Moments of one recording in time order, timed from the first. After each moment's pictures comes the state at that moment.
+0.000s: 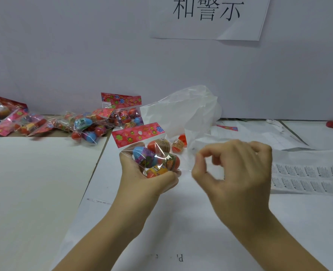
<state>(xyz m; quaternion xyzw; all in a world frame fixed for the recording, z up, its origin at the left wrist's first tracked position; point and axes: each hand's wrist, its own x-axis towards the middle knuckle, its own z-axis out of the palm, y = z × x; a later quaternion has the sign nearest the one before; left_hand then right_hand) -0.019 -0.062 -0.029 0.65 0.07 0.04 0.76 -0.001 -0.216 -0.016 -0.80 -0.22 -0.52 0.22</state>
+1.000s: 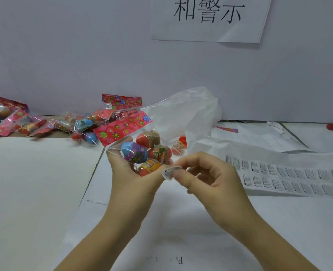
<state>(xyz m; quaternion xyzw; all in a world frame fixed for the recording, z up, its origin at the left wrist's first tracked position) -0.019 -0.059 -0.028 0.64 0.06 0.15 0.75 -0.009 -0.206 -0.013 -0.74 -0.22 -0.03 0.63</state>
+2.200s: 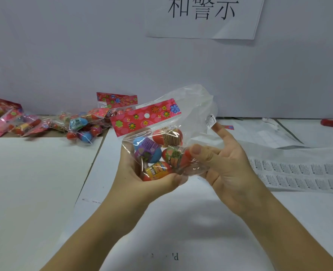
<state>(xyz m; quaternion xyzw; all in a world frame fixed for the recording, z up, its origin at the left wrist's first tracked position) -0.024 -0.060 -0.016 0.61 -0.02 0.02 0.79 0.019 -0.224 -0.008 -0.57 -0.10 0.08 0.81</state>
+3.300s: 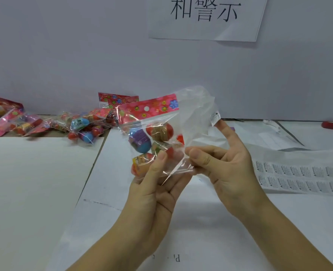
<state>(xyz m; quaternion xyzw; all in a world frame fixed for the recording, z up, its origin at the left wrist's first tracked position) -0.031 -0.090 -0.021 0.31 0.04 0.00 0.95 0.009 -0.217 -0.007 -0.58 -0.12 0.00 0.81</state>
